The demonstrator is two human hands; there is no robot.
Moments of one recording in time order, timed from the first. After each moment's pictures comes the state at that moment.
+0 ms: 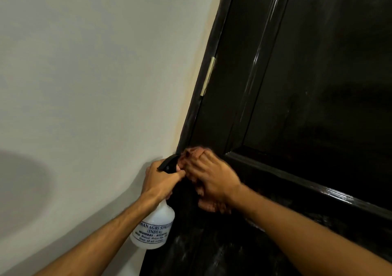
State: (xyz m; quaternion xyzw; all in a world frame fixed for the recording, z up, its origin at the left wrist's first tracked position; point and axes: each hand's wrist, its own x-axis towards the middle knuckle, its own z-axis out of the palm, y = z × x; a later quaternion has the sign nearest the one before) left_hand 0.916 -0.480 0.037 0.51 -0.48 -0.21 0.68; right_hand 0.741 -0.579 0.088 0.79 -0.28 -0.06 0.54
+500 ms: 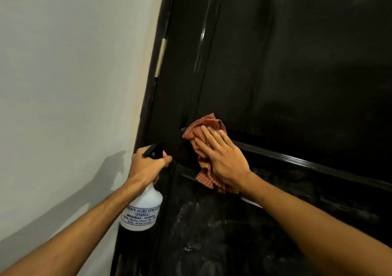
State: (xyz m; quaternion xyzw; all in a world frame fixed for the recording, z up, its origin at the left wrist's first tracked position) left_hand 0.854 -0.439 0.036 0.49 -0.52 -0.26 0.65; right_hand 0.614 -0.506 0.092 0.77 -0.39 0.04 0.50
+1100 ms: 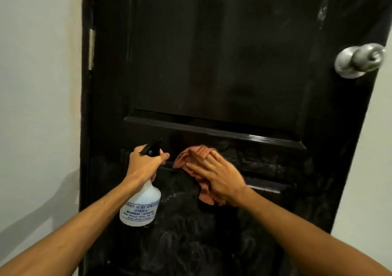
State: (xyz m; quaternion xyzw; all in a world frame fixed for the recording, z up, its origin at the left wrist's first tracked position) left_hand 0.715 -0.396 0.045 0.46 -0.59 -0.30 0.59; right_hand 0.450 -0.409 0.029 0.76 -0.44 -0.04 0.47
